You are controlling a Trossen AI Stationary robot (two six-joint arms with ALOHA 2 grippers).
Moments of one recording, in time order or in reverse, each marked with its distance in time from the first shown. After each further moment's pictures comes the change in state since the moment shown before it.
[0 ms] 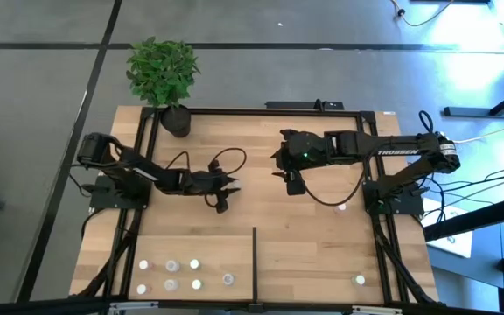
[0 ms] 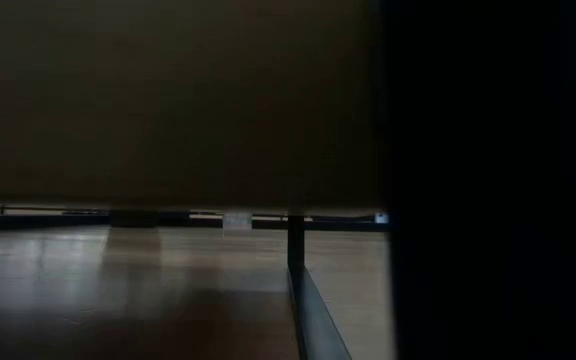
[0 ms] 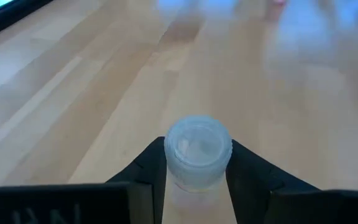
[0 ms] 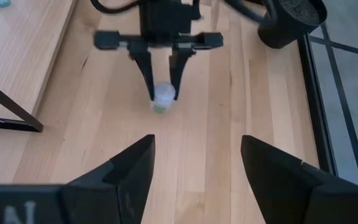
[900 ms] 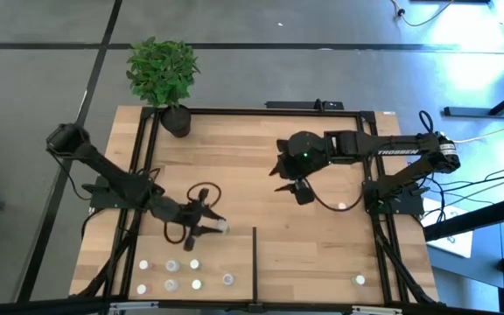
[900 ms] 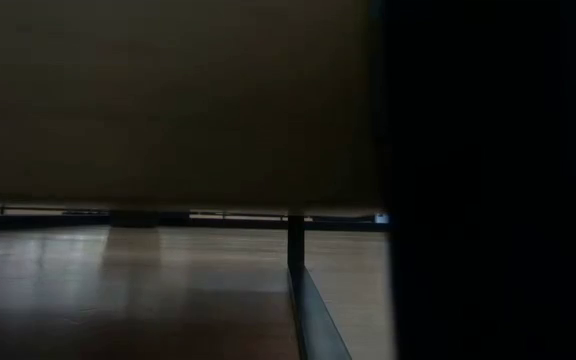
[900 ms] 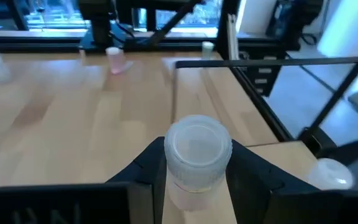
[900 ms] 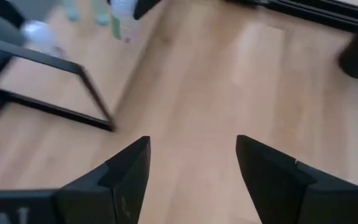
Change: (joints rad) left arm -0.473 -0.405 0.093 -0.319 -0.042 -0.018; right arm 0.000 0.000 0.000 -0.003 -0.314 -0.061
